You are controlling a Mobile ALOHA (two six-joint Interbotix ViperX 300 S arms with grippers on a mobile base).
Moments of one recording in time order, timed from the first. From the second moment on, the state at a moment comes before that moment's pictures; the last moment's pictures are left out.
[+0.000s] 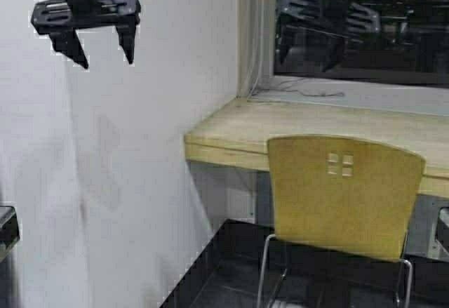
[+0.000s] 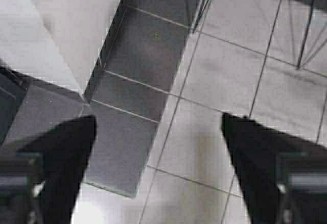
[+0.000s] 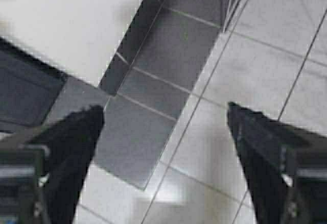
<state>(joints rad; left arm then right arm) -0.33 -0.10 0.67 0.33 0.22 -0.57 0.40 0.01 0.61 -0.35 0.19 0.67</state>
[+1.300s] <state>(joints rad) -0.34 -0.11 0.69 0.30 0.19 -0.56 0.40 0.00 0.62 -0.35 0.18 0.65</state>
